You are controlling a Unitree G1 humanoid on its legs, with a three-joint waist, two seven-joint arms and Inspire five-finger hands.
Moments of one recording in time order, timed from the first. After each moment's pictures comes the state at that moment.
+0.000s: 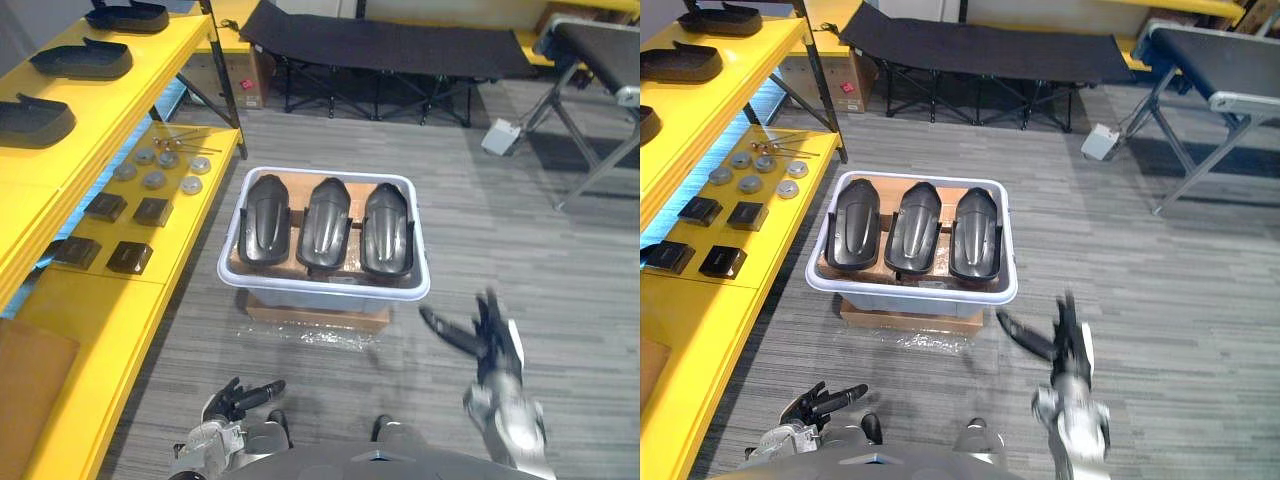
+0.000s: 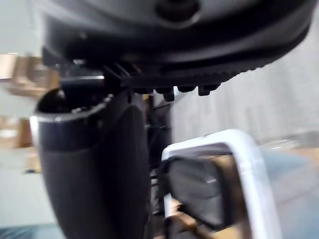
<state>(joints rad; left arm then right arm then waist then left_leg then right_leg) 0.10 0.14 0.04 0.94 -0.31 0.00 -0.02 0.27 -0.19 -0.07 0.10 0.25 -0.24 -0.11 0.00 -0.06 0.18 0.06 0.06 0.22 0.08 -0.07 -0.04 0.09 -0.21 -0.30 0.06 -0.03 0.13</state>
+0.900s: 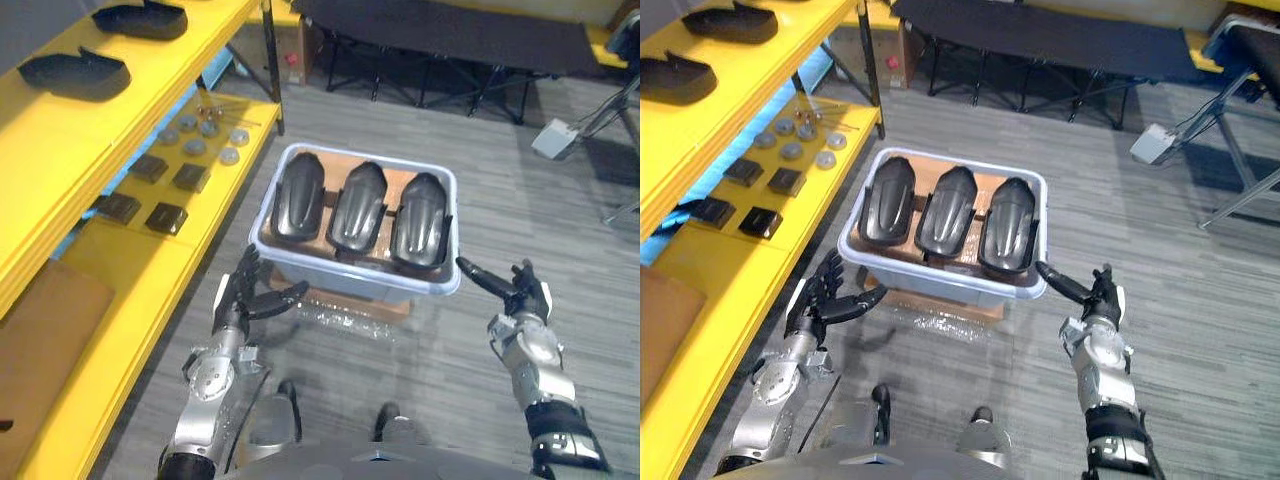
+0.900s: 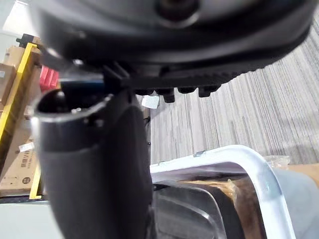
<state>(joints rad) 0.17 0.16 -0.11 0.09 -0.18 -0.11 0.06 -0.16 -0.37 -0.22 0.54 0.41 0.01 -0.25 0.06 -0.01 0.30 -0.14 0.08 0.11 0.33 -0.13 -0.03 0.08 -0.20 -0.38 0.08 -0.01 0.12</state>
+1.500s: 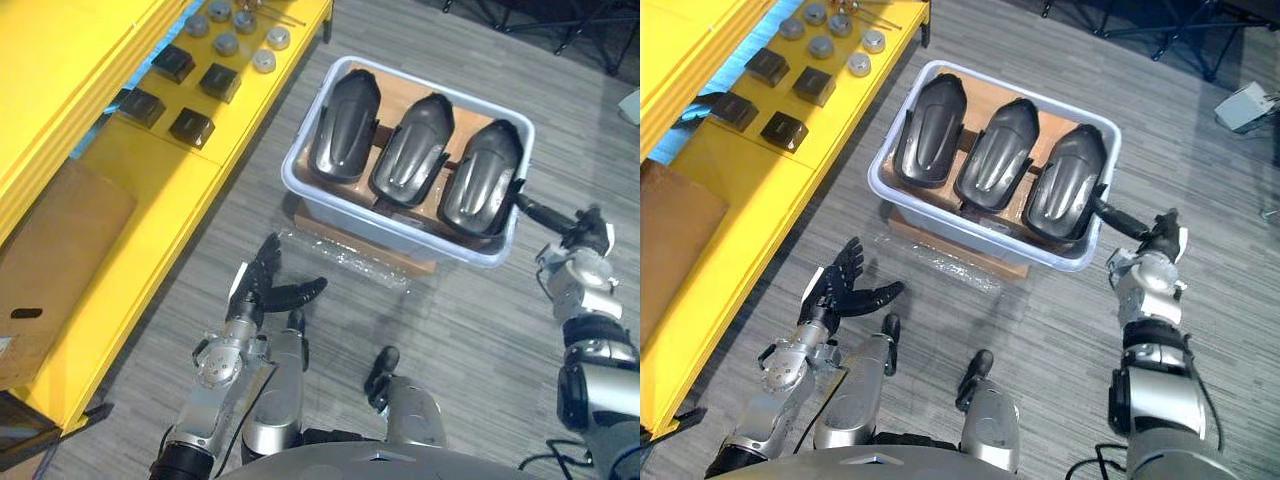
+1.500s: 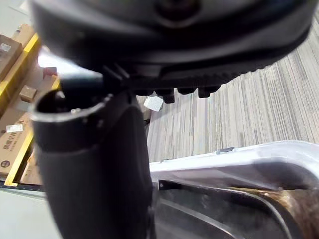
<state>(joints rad) 0.15 0.22 -0.23 0.08 -0.24 -0.10 0.06 -0.61 -0.63 -0.24 0.96 0.46 0.03 -0.26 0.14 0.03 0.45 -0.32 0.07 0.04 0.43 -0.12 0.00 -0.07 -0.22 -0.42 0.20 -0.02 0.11</state>
